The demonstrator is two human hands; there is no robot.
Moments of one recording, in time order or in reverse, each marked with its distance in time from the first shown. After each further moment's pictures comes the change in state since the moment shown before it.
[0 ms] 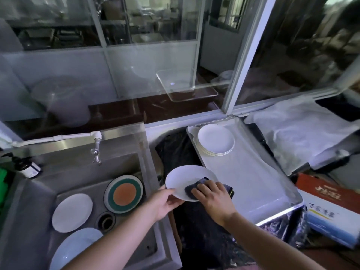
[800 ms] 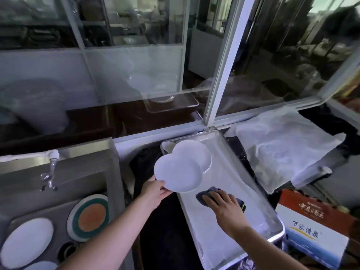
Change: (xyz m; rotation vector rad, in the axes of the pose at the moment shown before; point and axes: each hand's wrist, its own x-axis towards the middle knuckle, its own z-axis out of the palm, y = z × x) left_hand 0.123 0.050 0.136 -0.079 0.029 0.167; right_hand -0.022 0.176 0.017 0.132 -0.199 0.207
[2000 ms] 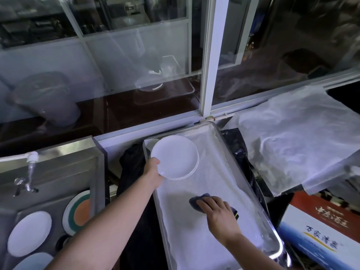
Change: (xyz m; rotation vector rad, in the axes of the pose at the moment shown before) left_hand 0.091 -0.004 0.143 0.002 0.241 -0.025; right_hand 0.021 0.116 0.070 0.330 -0.030 0.006
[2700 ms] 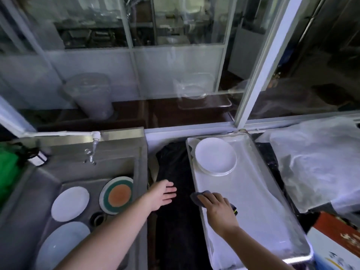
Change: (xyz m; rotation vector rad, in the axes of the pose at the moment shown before) left_hand -0.068 -0.015 -0.211 0.324 -0.166 -0.072; right_hand 0.006 -0.156 0.011 -0.125 -0.021 -0.112
